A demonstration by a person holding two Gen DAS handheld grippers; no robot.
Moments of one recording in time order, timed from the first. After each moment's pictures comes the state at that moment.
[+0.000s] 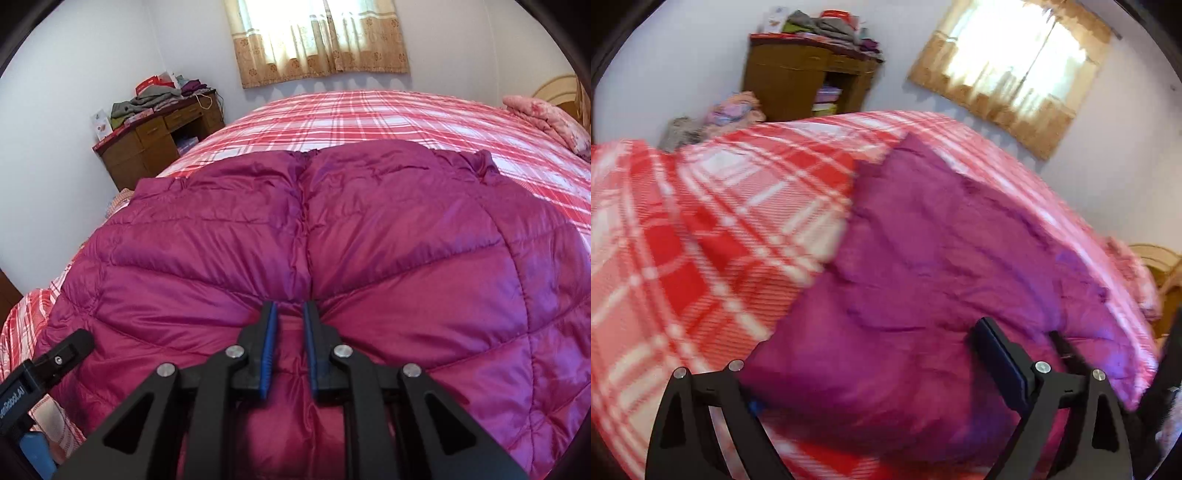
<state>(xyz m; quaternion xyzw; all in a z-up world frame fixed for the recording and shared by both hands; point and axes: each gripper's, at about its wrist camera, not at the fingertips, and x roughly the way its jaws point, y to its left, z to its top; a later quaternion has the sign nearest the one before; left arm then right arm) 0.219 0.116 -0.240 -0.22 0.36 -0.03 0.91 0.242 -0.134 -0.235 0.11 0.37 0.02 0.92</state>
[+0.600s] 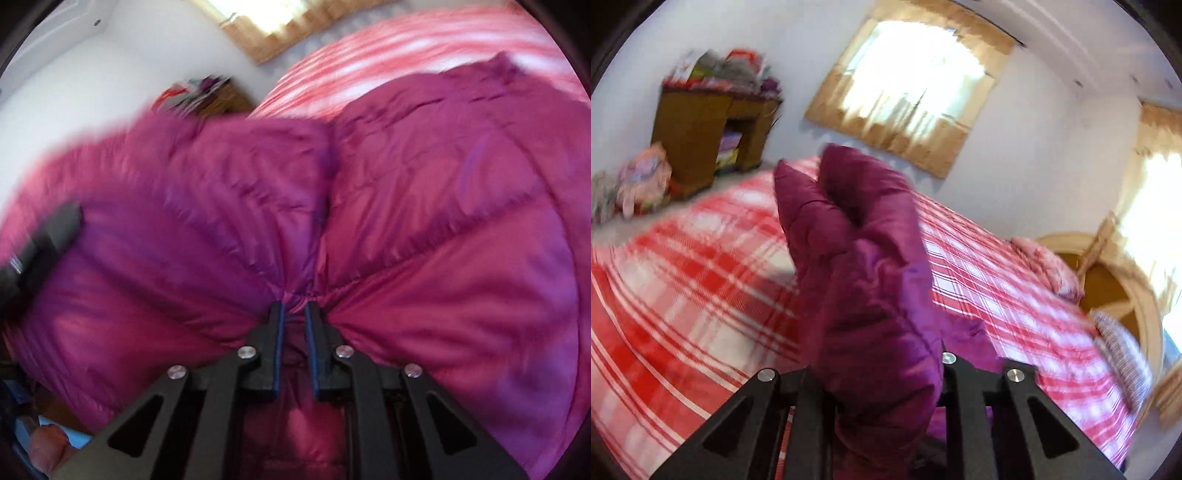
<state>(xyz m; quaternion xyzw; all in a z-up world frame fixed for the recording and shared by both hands) 0.186 0.091 -0.125 -0.16 0.26 -0.19 0.93 0.226 -0.106 -0.238 0.30 0.43 0.17 0.84</state>
